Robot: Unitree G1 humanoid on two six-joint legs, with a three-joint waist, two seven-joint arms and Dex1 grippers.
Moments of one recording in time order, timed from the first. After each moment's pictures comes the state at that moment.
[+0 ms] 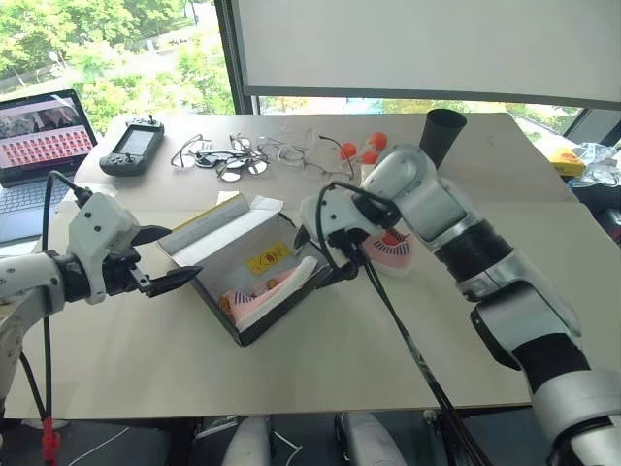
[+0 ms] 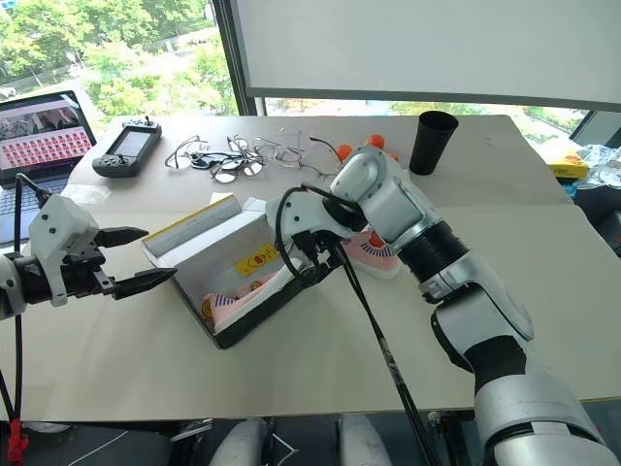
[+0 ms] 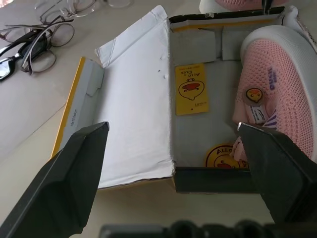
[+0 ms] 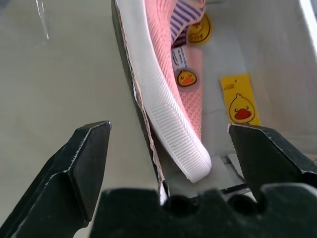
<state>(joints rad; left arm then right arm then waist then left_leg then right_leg) -0.11 1.03 0.42 -0.43 -0.56 0.75 -0.88 -1.23 -0.44 0.60 0.44 -0.03 0.07 1.56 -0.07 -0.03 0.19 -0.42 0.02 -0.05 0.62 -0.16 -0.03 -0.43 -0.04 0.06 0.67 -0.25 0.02</state>
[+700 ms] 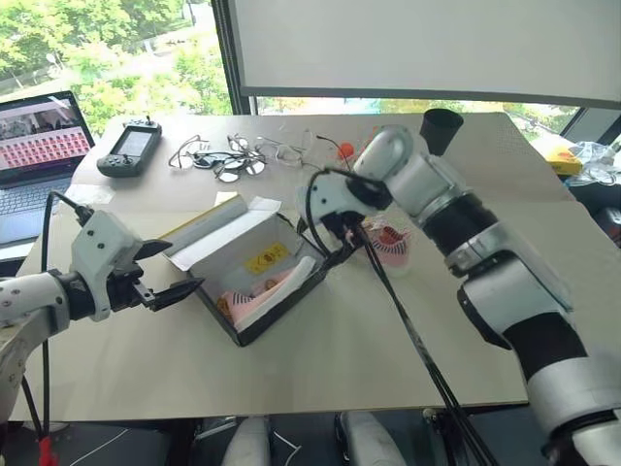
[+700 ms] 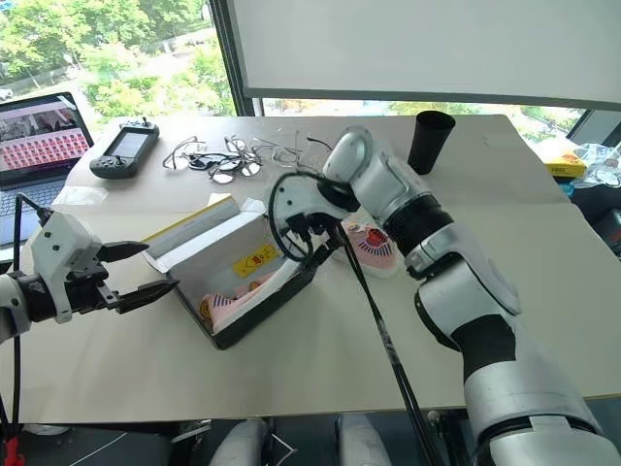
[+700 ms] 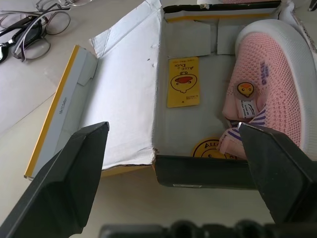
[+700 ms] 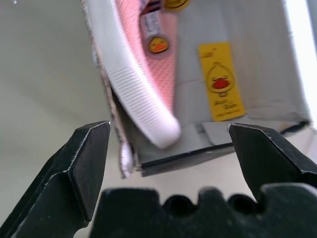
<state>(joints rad) -0.03 0.98 0.46 -0.51 -0.58 0.79 -0.81 -1.44 -0.37 0.61 0.75 -0.07 -0.04 1.57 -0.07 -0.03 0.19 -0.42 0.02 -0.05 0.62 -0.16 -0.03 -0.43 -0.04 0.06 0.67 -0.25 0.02</state>
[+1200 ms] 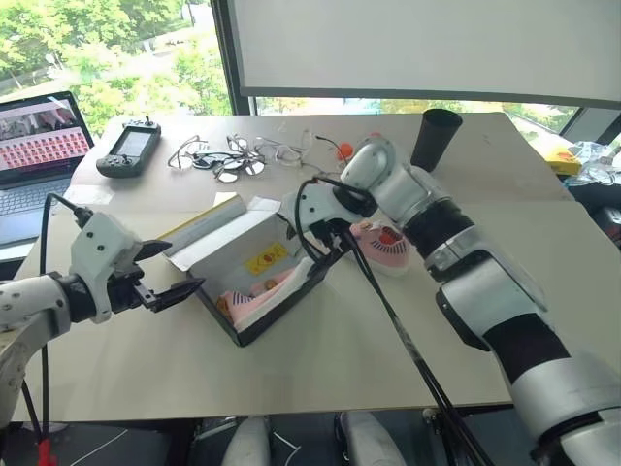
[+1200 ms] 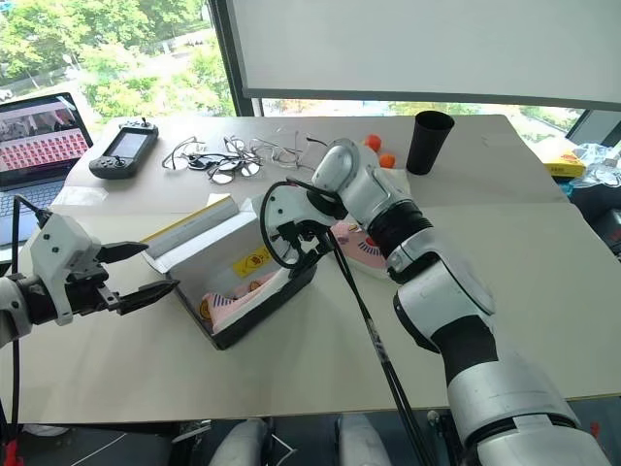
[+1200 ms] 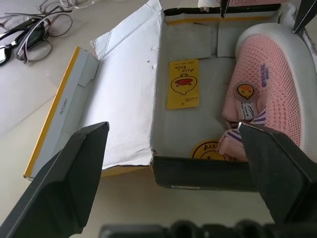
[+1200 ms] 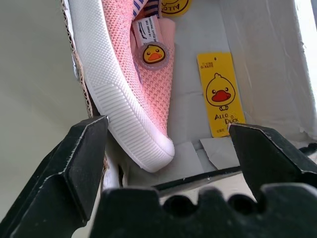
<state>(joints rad) -0.02 0.97 0.47 -0.53 -0.59 0.79 -0.80 -1.39 -0.28 0.58 0.87 -0.16 -0.16 1.52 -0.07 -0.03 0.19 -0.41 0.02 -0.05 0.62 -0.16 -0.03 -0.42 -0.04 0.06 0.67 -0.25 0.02</state>
